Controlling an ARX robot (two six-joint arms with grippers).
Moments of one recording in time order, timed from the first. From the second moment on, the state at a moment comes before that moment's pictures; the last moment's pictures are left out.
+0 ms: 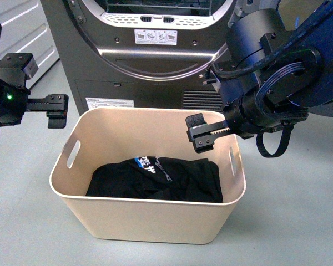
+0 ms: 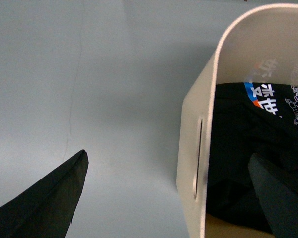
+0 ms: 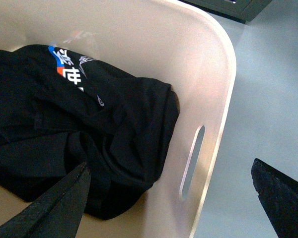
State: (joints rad) left arm 0.03 2.19 1.19 0.12 -0.04 0.03; right arm 0.34 2.21 1.22 0.06 0.13 0.00
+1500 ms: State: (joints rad) left arm -0.06 2.45 1.33 0.15 -0.03 -0.03; right arm 0.27 2.49 1.39 0.05 0.15 0.02
